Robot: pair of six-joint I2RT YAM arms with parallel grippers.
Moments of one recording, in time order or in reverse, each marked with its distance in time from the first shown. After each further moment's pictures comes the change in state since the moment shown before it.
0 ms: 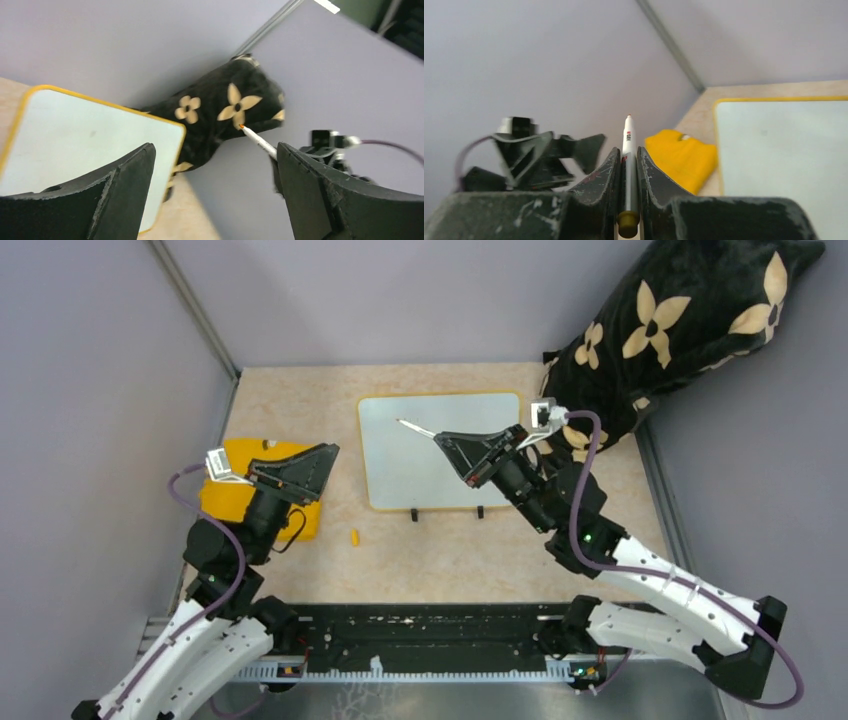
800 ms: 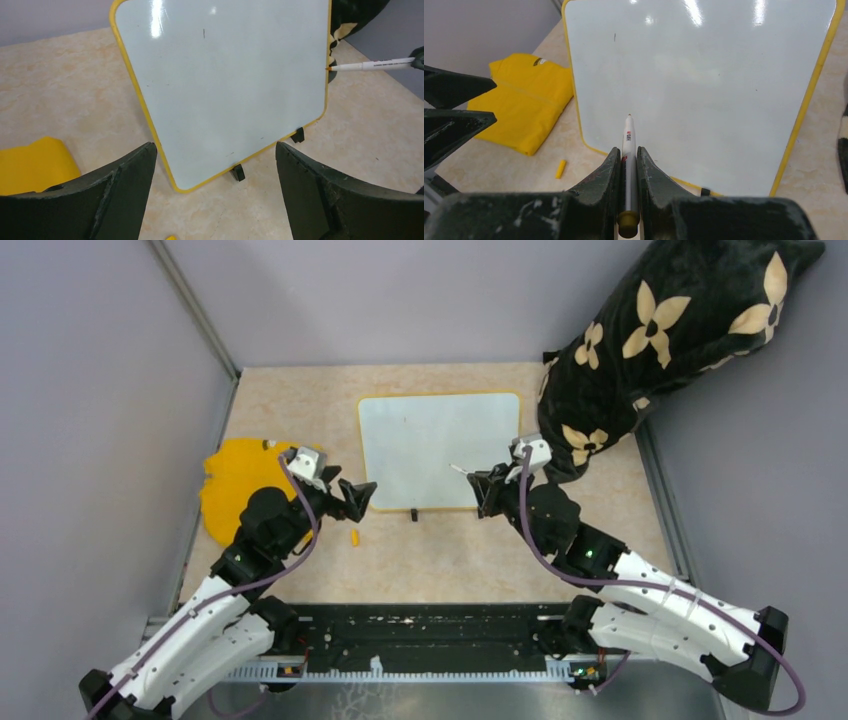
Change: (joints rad) left arm 0.000 0.164 -0.009 -0.347 0.056 0.803; right arm 0.000 -0.134 -0.174 -0.412 0.289 -0.337
